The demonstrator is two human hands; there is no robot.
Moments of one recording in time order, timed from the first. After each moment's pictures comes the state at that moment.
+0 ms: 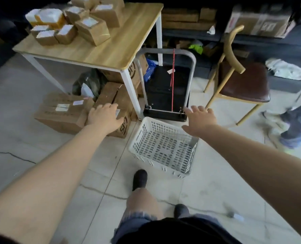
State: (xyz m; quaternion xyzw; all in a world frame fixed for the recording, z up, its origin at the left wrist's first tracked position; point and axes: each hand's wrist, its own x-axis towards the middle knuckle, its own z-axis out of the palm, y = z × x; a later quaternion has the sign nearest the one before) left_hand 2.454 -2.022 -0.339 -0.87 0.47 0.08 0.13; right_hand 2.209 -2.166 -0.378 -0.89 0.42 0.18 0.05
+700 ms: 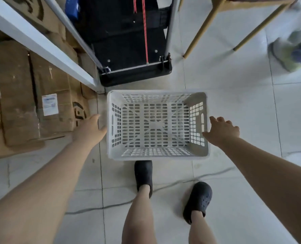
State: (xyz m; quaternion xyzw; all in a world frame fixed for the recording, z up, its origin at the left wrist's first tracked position) left_hand 2.617 -2.190 -0.749 -0.79 0.51 0.31 0.13; right_hand 2.244 -2.236 -0.743 -0.60 0.69 0.34 0.23
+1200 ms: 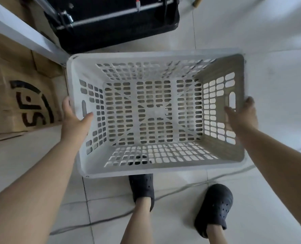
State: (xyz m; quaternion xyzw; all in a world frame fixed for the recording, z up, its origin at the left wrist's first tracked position) left_hand 2.621 -2.189 -0.984 -0.86 0.30 0.40 -0.15; right_hand 2.209 -2.236 -0.984 -0.36 0.89 0.00 0.28
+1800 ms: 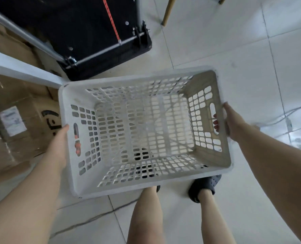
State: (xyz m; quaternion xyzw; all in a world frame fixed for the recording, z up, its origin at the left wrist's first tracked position) left_hand 2.653 -2.200 -0.843 -0.81 0.04 0.56 -0.16; right_hand 2.189 -2.207 -0.856 -0.05 0.82 -0.13 0.56
